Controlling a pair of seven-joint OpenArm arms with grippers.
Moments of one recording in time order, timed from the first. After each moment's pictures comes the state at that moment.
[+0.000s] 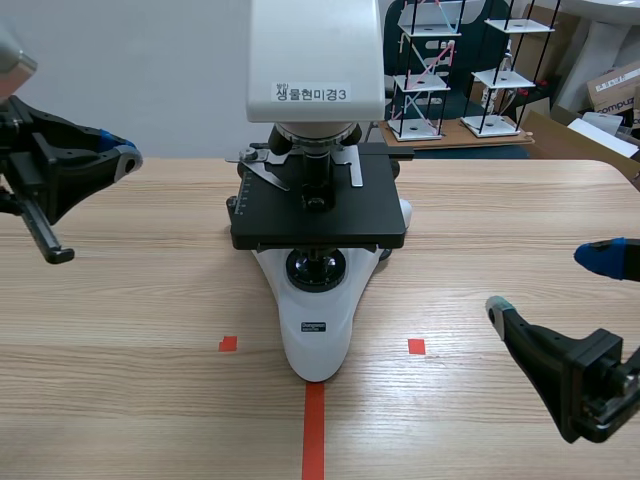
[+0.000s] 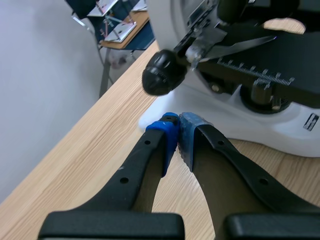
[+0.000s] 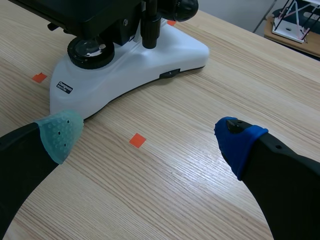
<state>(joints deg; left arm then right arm) 5.1 -45.9 5.8 99.7 -19.4 -34.6 -1.4 -45.8 31.4 12.6 115.1 16.9 24.4 4.9</state>
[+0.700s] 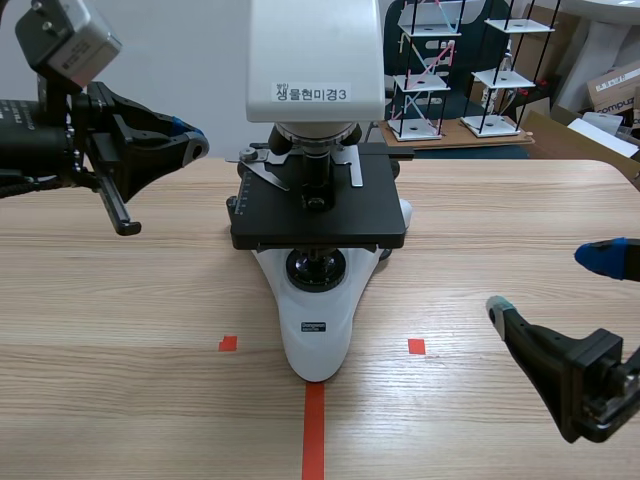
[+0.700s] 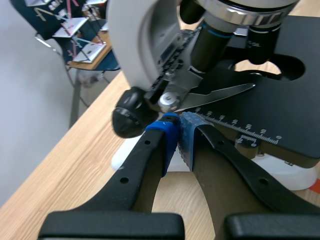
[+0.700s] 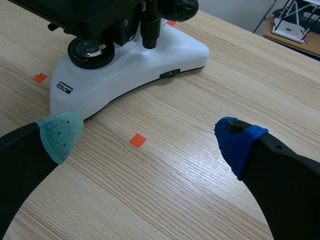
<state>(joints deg) -10.9 -42.7 21.0 91.8 -22.3 -37.7 -0.6 -45.8 31.4 12.6 115.1 16.9 24.4 4.9</state>
